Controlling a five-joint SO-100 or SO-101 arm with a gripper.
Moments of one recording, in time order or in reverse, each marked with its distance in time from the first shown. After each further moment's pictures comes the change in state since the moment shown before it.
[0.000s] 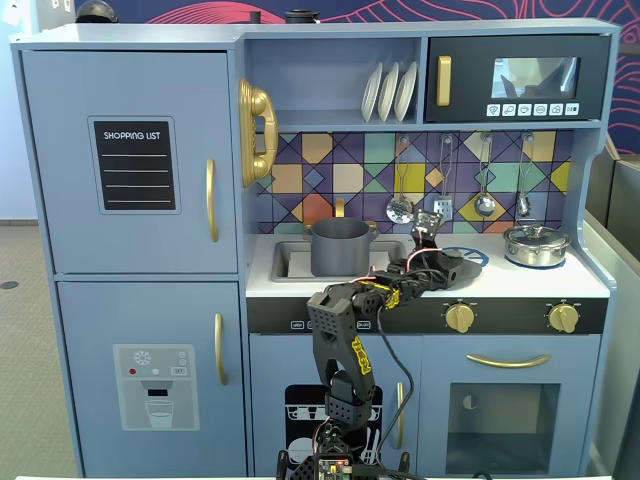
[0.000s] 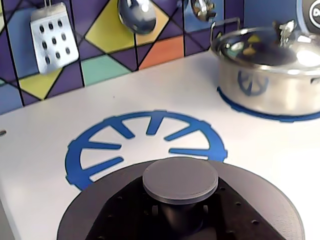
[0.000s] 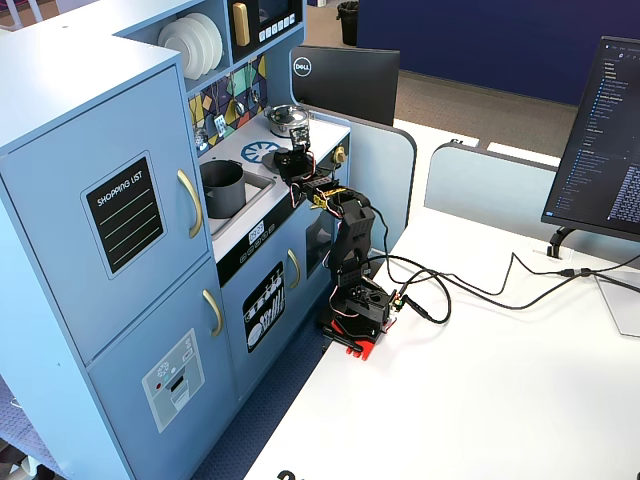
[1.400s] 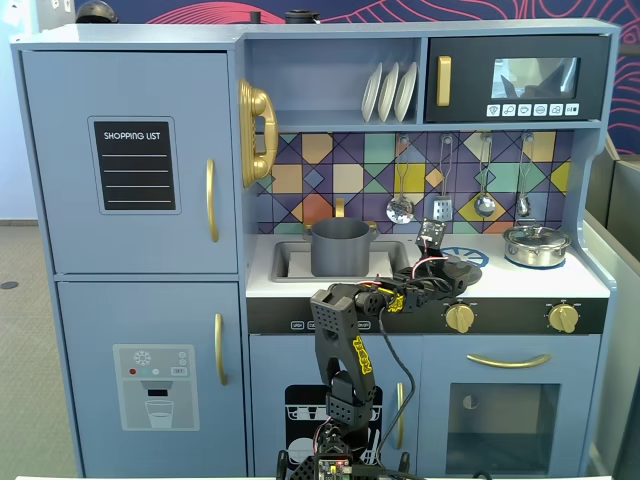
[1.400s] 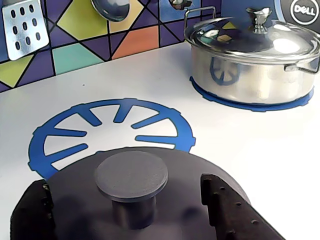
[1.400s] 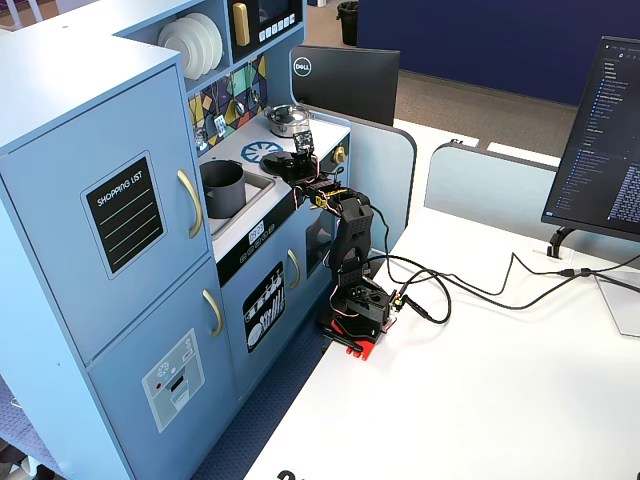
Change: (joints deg) arm 2.8 -2.1 2.8 -5.4 -2.5
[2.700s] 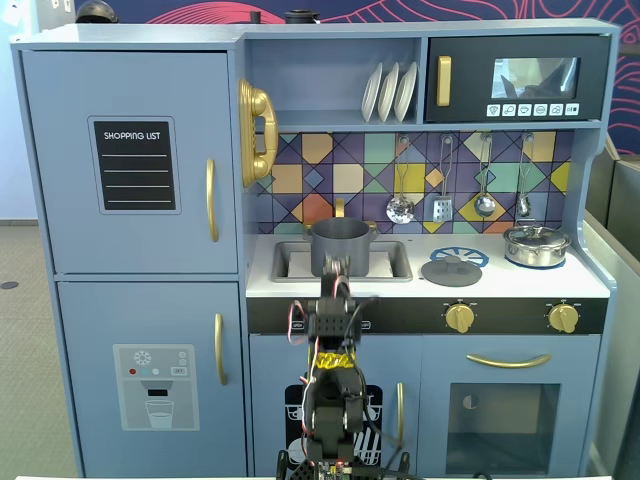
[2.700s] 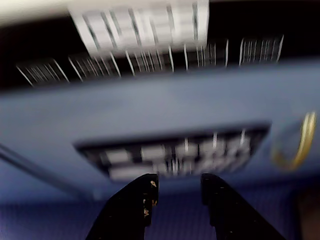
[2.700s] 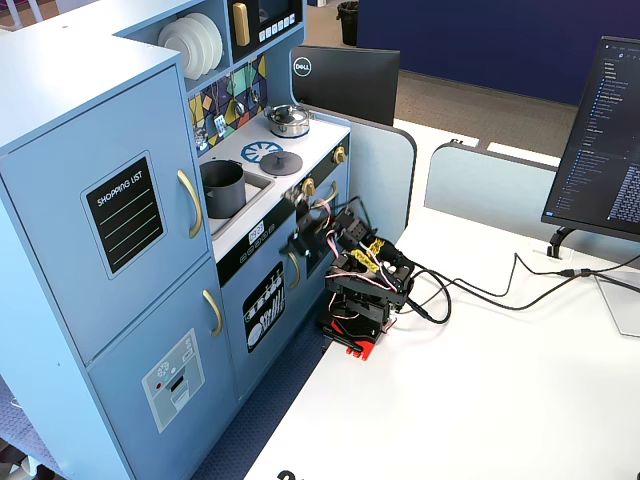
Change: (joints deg) arm -36.0 74.8 33.0 88.0 4.4
